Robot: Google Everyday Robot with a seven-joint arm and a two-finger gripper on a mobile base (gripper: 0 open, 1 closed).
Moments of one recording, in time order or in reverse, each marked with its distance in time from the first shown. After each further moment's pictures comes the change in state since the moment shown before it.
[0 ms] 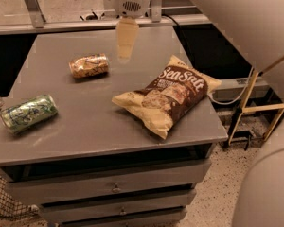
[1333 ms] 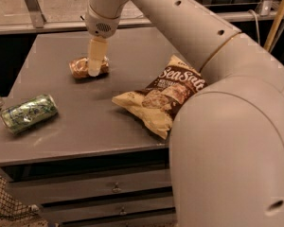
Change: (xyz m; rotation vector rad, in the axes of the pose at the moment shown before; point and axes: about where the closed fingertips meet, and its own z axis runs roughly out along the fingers) arm -0.081 -0.004 0.100 -0.169 -0.208 -0.061
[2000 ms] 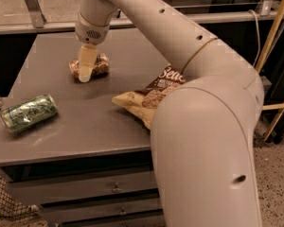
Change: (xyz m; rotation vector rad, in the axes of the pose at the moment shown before) arm -0.024 0.003 0.039 -0.087 -0.063 -0.046
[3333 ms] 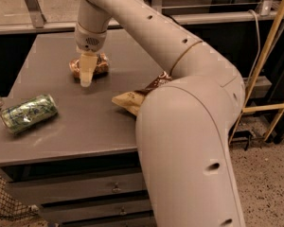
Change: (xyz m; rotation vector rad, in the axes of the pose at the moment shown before) arm 0.011 0.000 0.030 -0.067 0.052 -0.019
